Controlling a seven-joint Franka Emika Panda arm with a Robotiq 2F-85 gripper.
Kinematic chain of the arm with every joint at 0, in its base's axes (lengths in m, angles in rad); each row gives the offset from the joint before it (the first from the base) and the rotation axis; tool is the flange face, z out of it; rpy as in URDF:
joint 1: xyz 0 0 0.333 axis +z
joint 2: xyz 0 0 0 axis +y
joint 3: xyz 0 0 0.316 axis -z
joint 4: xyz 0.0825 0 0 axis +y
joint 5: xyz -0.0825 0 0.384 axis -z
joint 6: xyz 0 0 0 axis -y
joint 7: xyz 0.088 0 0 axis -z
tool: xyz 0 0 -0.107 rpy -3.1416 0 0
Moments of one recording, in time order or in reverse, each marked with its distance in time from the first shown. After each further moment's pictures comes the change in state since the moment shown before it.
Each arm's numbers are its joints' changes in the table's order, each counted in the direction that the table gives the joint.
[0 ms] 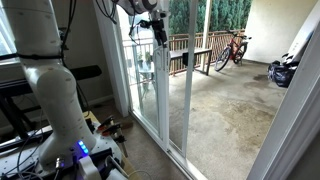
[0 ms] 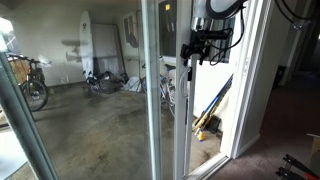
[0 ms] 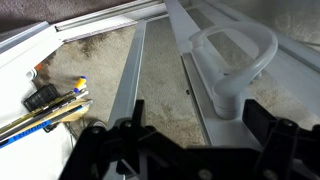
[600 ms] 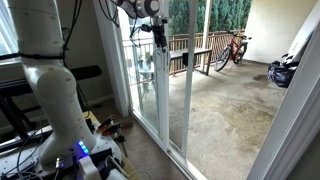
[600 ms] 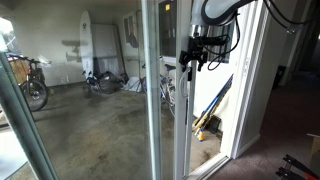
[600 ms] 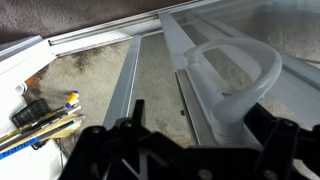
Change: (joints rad) arm 0.003 0.055 0.005 -0.014 -0.064 -0.011 -0.045
